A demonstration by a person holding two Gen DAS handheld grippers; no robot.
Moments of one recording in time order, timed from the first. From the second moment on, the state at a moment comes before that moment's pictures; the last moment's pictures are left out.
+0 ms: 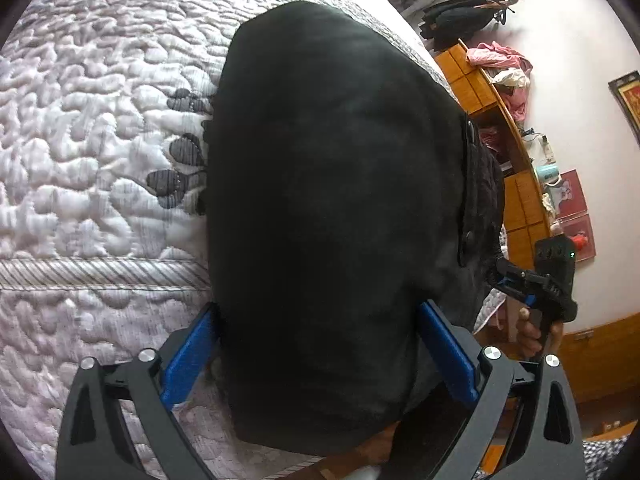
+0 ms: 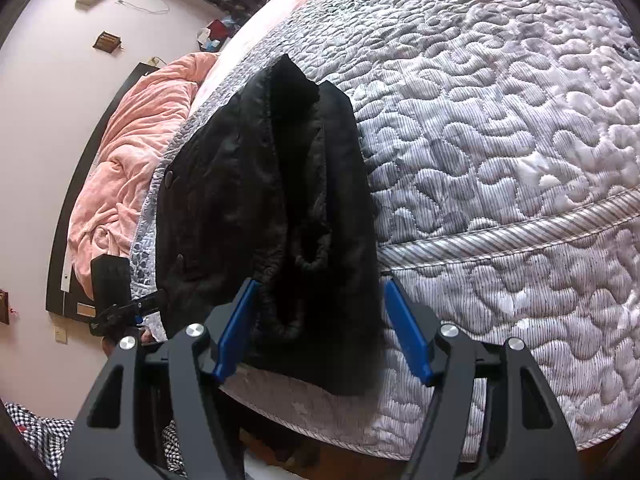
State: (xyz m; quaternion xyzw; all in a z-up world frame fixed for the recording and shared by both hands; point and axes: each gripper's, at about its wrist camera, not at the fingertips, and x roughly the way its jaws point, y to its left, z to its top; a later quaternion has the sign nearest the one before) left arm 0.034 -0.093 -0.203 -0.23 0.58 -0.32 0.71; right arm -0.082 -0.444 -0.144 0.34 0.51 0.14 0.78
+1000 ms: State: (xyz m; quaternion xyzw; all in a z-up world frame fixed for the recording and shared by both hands) left arm 0.068 -0.088 -0.243 -0.34 0.60 -0.41 0.60; right arm -0.064 -0.451 -0.196 0.43 0.50 0.27 0.70
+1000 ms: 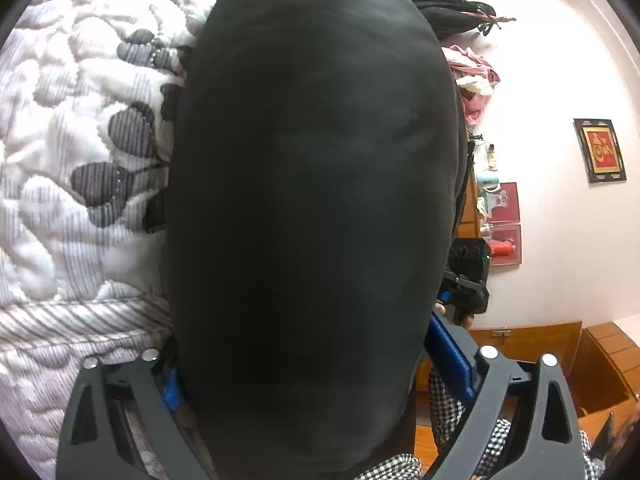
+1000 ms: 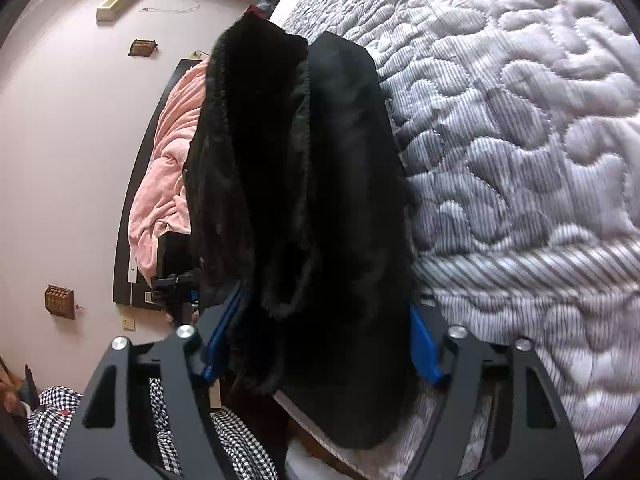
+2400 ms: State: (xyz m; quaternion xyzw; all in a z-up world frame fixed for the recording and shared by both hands) left arm 0.135 -0.053 -0.171 -0.37 0.44 -0.38 0.72; right arm 0.036 -0.417 -0.079 0.31 0.39 0.23 0.84
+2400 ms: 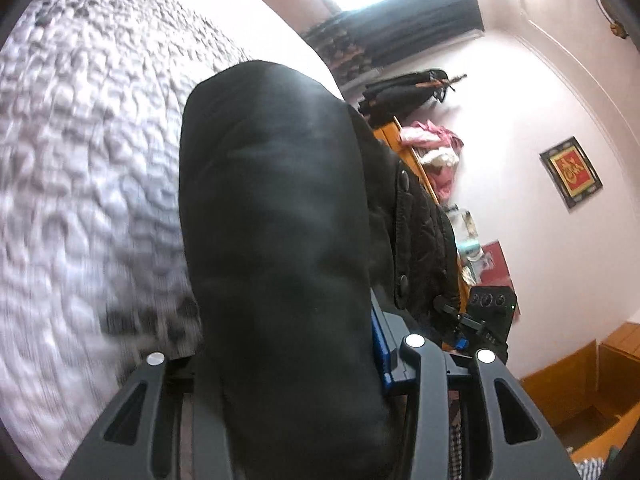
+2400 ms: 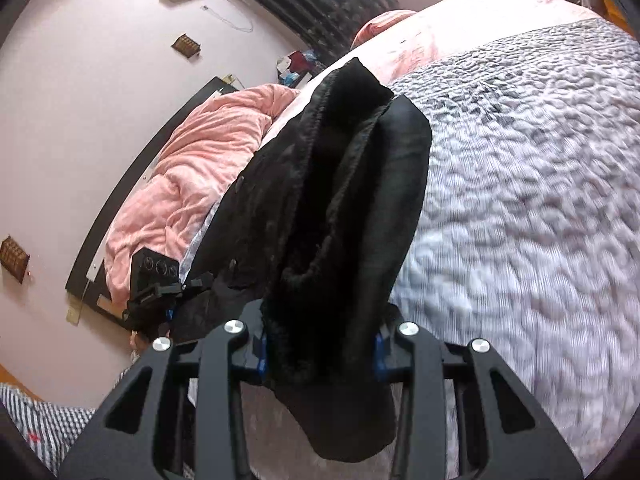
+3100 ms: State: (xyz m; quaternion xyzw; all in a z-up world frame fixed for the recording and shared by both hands) left arm 0.176 -0.062 -0.198 -0.29 0.47 -0.26 0.79; right arm 0.092 -0.446 -0.160 0.38 0.44 0.18 0.79
